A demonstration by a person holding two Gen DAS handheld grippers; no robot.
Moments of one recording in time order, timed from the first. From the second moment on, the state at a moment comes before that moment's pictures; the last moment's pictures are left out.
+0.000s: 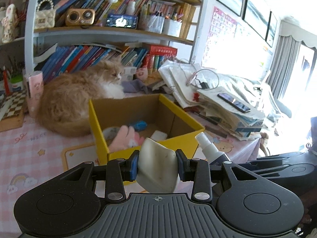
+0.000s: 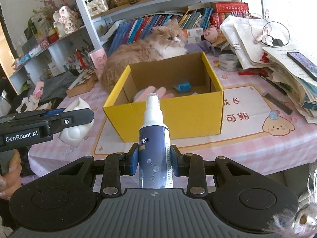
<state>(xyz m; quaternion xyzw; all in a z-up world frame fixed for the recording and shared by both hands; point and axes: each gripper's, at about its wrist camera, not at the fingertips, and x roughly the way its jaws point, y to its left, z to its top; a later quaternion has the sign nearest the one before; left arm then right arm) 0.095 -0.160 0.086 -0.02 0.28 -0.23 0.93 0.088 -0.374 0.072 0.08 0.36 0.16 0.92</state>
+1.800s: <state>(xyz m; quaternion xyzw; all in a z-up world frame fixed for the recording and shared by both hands) 0.306 -0.161 0.029 0.05 0.33 -0.28 0.90 0.309 -0.323 0.034 -0.02 0.42 0.13 0.90</state>
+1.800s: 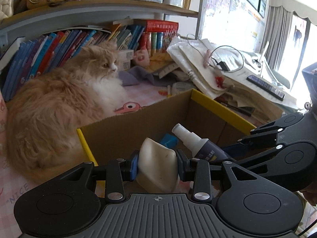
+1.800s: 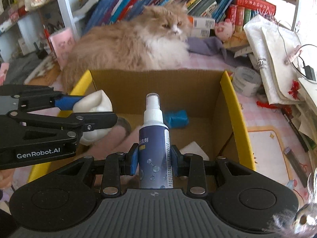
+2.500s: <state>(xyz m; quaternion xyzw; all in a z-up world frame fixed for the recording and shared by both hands) 0.265 -0.153 0.057 0.02 0.22 -0.23 0.95 0.288 -0.329 0.048 -0.01 0.38 0.12 0.92</state>
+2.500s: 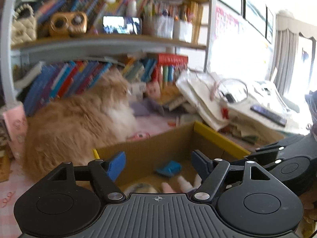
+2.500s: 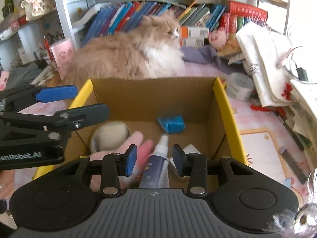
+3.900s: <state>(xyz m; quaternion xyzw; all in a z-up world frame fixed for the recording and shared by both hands) 0.014 -0.017 0.043 0.00 0.25 0.04 0.97 0.077 -0.215 0.047 -0.01 0.33 0.12 0.94</state>
